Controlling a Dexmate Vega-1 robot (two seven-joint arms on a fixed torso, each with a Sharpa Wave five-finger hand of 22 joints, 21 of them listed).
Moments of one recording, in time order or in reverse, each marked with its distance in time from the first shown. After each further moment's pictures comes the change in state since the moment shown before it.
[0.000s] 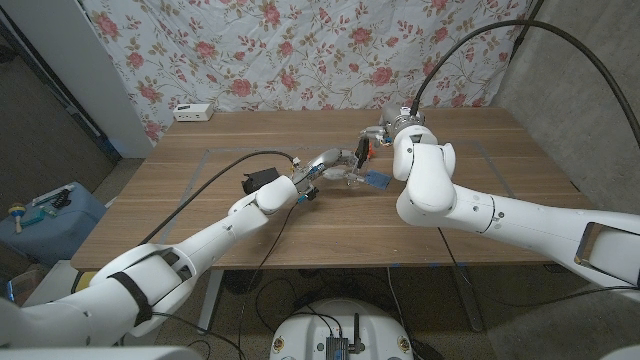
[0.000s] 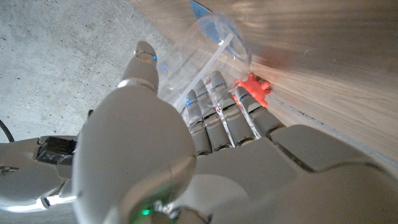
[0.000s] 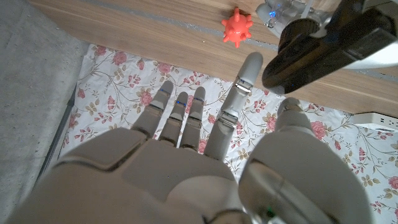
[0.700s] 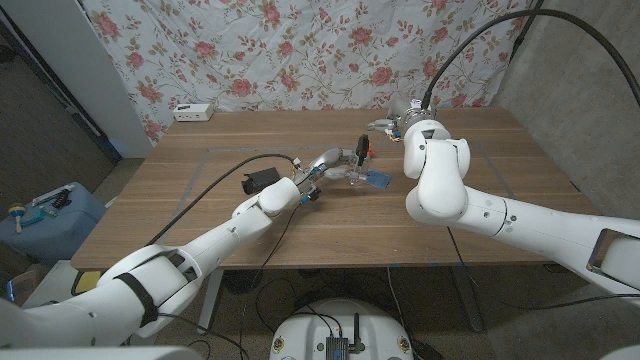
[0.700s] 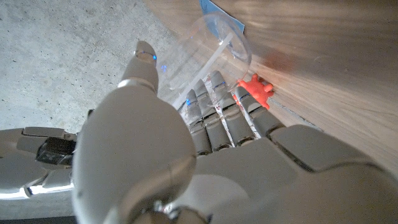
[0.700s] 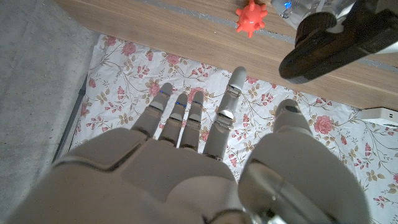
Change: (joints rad) left arm 0.013 -0.025 -0.011 0.008 -0.060 0.009 -0.018; left_hand 0.000 0.000 0.000 0.000 0.000 0.006 -0.001 -0.003 0.000 0.005 0.002 -0.003 0.000 0.004 -0.004 0.000 0.000 0.000 0.000 0.000 0.000; right arm -0.080 -0.041 0.096 -0.053 -0.198 0.065 0.158; right_hand 0.003 0.017 0.014 -0.031 0.012 -0.255 -0.030 -0.152 0.009 -0.070 0.005 -0.024 0.002 -0.018 0.010 -0.036 -0.007 -0.021 0.006 -0.004 0.000
